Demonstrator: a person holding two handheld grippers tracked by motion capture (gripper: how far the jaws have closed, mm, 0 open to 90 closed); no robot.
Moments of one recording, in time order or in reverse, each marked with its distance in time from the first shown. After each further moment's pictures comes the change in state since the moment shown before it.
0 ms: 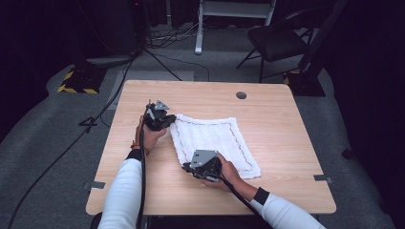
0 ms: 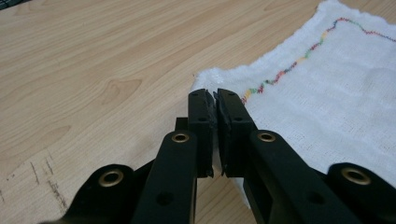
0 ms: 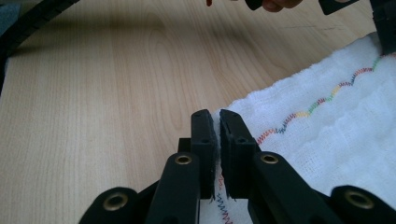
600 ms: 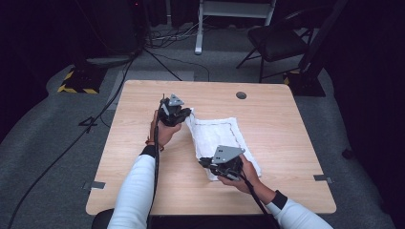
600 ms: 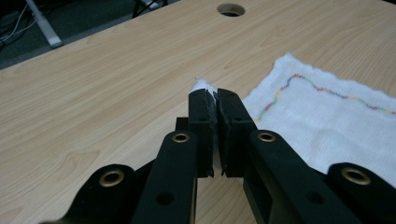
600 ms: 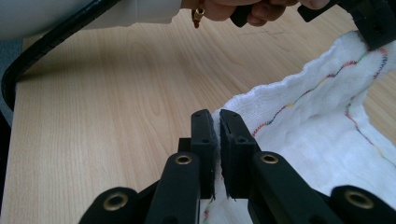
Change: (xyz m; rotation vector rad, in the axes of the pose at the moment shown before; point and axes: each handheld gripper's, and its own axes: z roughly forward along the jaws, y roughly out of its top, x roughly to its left) left arm -0.038 0.038 0.010 -0.094 -0.025 0.034; right arm -0.013 -0.018 -0.058 -0.066 -0.077 0.079
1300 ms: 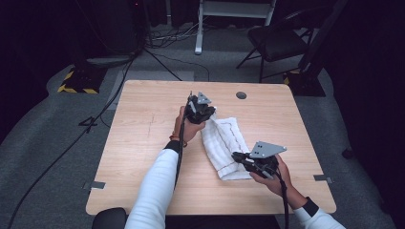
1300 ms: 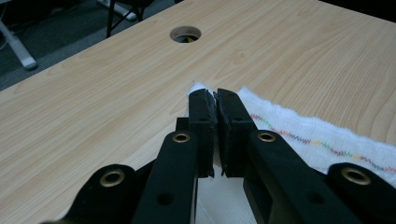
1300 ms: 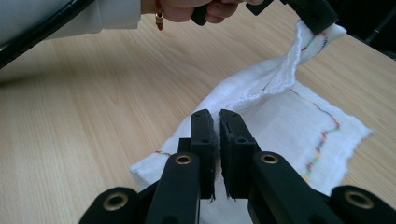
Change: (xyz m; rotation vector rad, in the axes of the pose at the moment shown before) left arm -0.052 0.038 0.054 -0.001 -0.053 0.080; right arm -0.035 -0.046 -0.076 -0.006 -0.131 0.132
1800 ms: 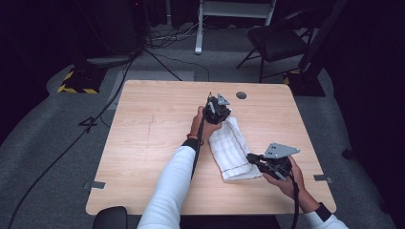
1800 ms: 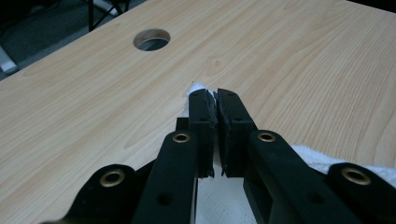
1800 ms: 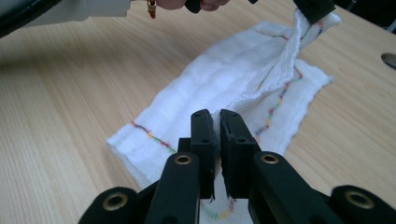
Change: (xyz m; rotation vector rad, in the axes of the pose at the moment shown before) left arm -0.032 0.018 0.056 0.057 -0.021 0.054; right arm -0.019 -0.030 -0.020 0.070 -0.066 0.059
